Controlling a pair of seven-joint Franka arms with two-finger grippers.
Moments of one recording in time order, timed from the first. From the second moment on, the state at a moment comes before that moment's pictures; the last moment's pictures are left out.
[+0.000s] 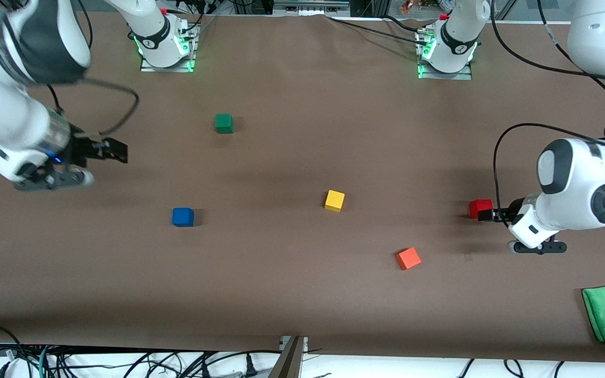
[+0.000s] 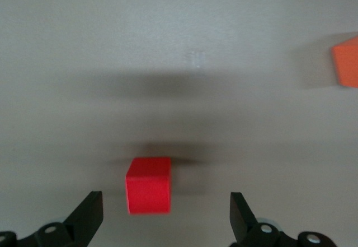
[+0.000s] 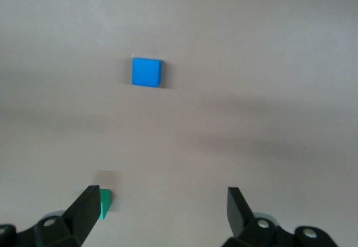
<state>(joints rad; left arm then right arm) 0.21 0.57 -0.20 -1.64 0.08 2.05 -0.05 0.17 0.25 -0.03 -1.59 0.03 1.69 0.02</state>
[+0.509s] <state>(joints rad) 0.25 0.57 -0.20 -1.82 0.11 2.26 -0.05 0.22 0.56 -0.03 -1.59 0.08 2.05 0.02</state>
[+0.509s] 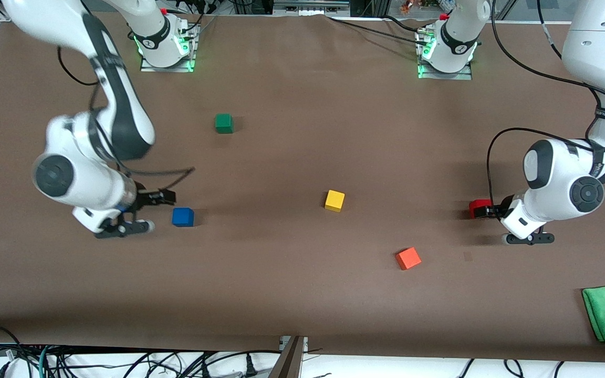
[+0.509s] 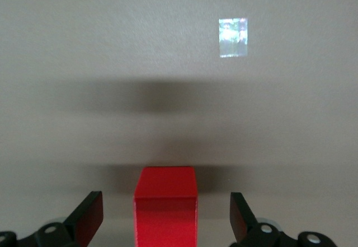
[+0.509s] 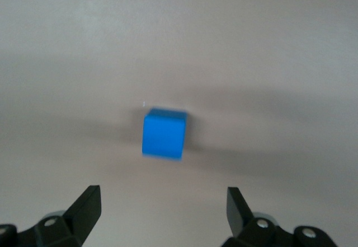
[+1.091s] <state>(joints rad) 0.26 0.56 -0.21 -1.86 0.11 2.28 -0.05 0.23 0.73 -0.03 -1.59 0.13 2.24 0.02</state>
